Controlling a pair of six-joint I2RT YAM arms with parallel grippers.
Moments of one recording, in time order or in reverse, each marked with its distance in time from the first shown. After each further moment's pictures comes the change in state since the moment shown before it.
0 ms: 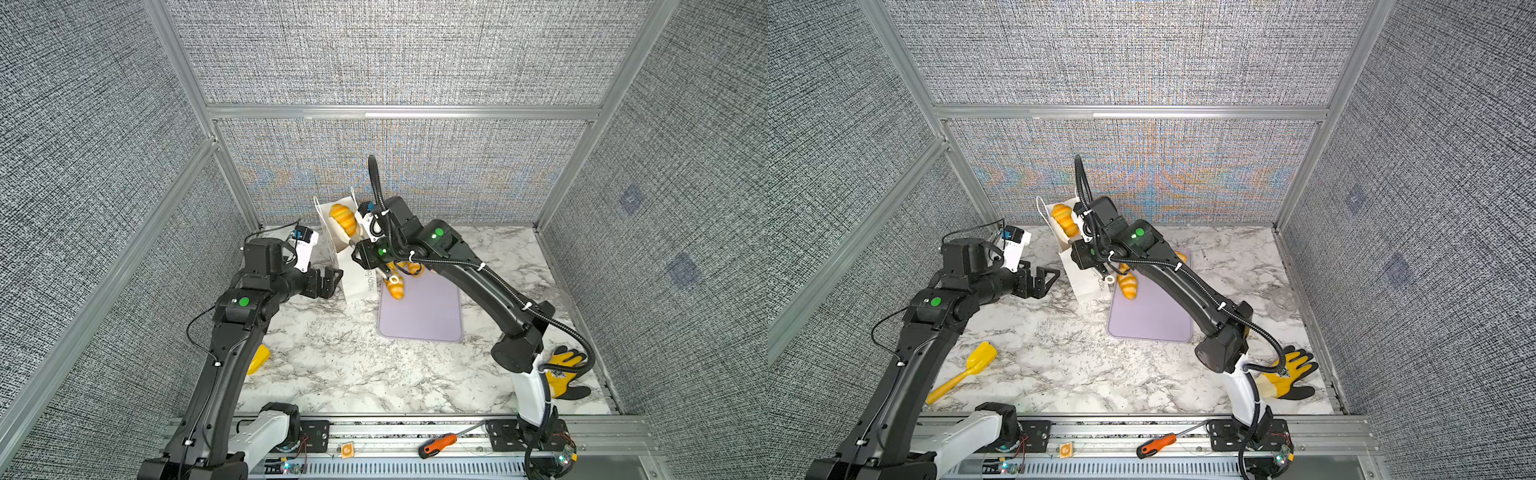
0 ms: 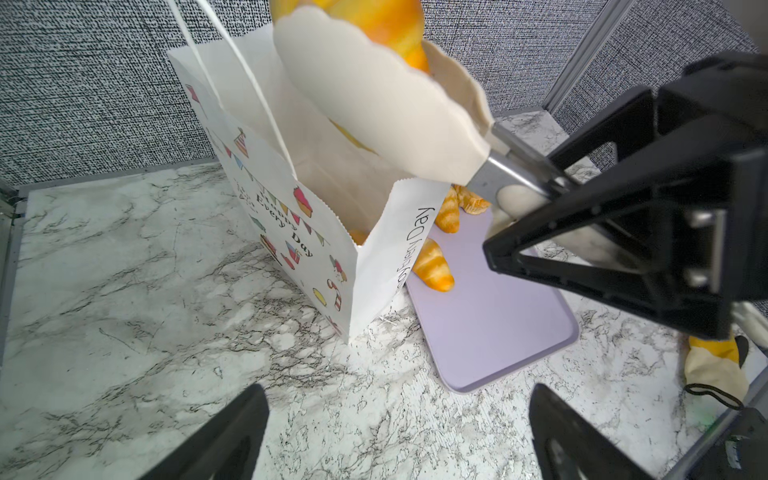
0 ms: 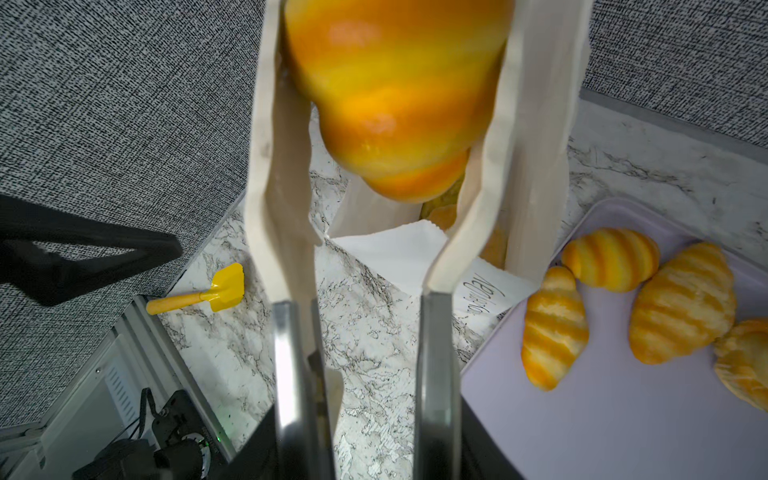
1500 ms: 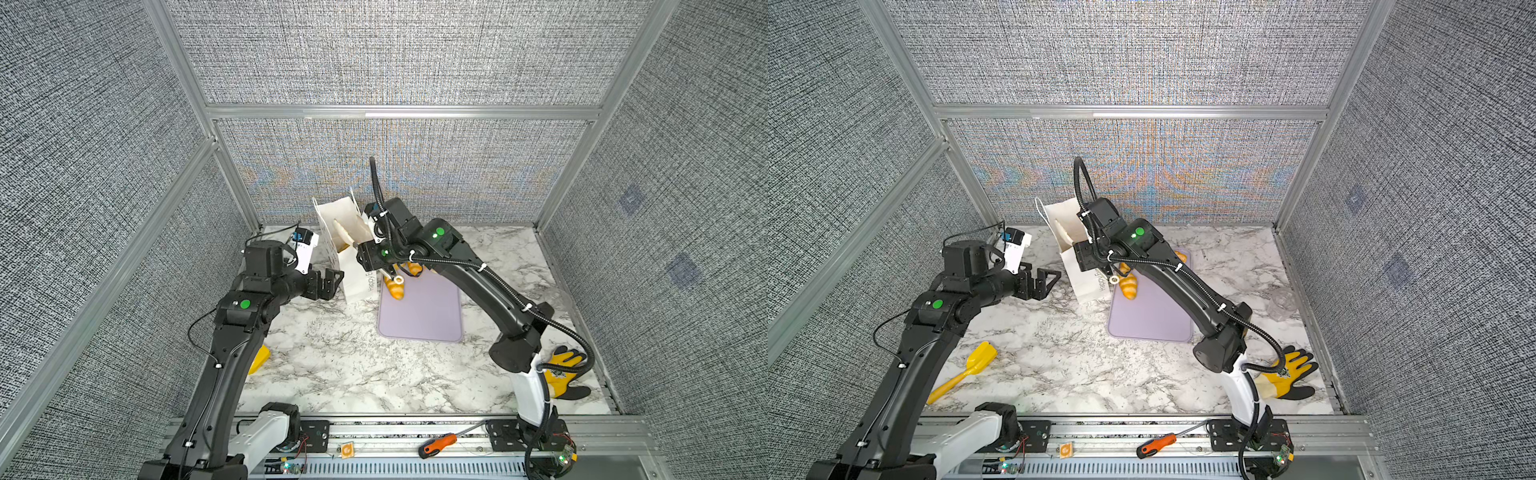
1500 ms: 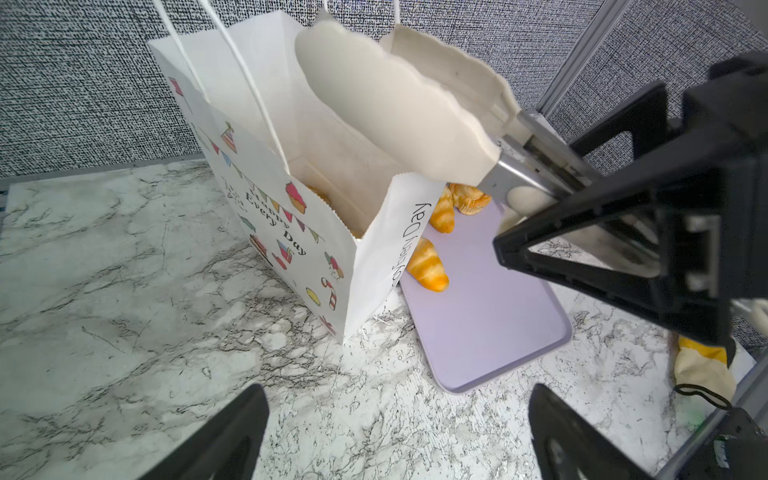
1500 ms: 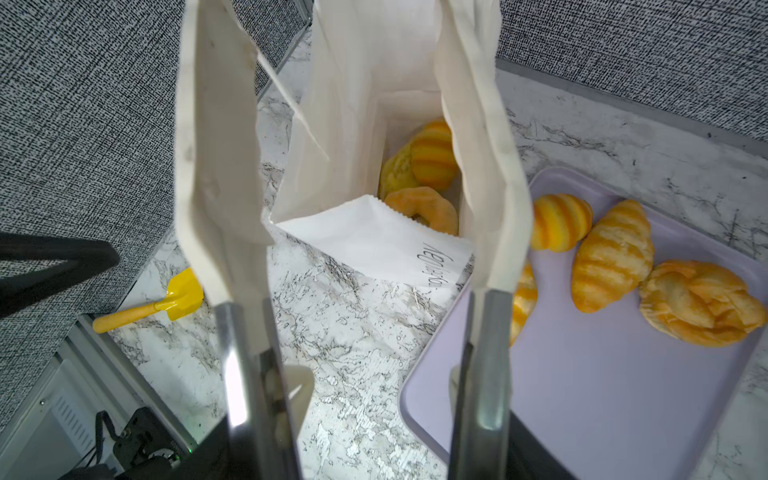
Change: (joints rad) left arm 0.000 -0.020 -0.034 0.024 0.014 -0.019; right arm 0.009 -0.030 0.010 -0.107 0.123 0.032
